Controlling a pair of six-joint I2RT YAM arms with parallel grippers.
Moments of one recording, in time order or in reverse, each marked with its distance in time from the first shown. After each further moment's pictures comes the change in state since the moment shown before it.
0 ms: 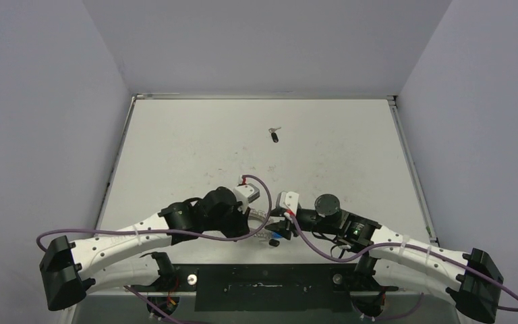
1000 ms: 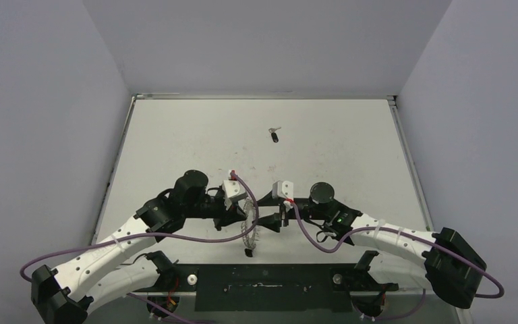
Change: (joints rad) left arm 0.267 -0.152 0.026 0.066 0.463 0.528; right arm -0.149 0.251 0.000 0.432 -0.356 0.021
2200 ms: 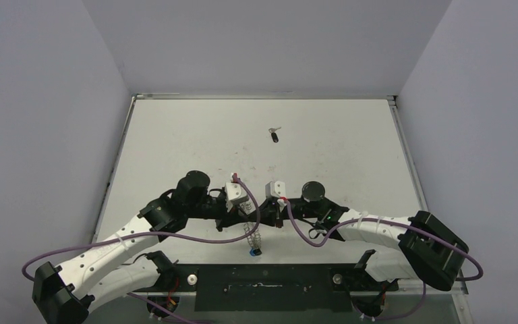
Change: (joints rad) left arm 0.001 0.024 -0.042 0.055 0.060 0.042; right arm 0.001 0.186 -0.002 0.187 -0.104 0.057
